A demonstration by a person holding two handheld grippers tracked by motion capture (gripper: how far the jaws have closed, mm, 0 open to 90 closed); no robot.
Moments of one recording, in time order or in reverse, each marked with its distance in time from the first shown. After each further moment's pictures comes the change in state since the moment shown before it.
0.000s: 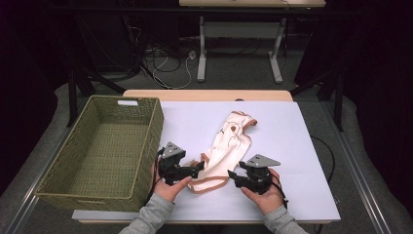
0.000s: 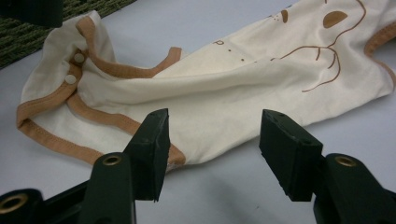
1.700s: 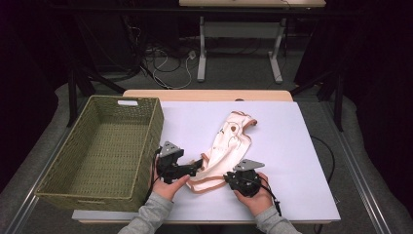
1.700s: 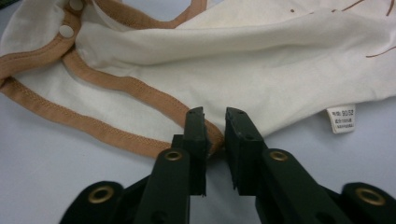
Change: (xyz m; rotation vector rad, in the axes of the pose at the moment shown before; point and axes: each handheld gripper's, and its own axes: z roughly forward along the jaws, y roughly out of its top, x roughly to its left) left arm 0.007 0.000 -0.001 -0.011 0.003 -0.023; right arm 0.016 -0.011 0.027 0.126 0.029 -0.040
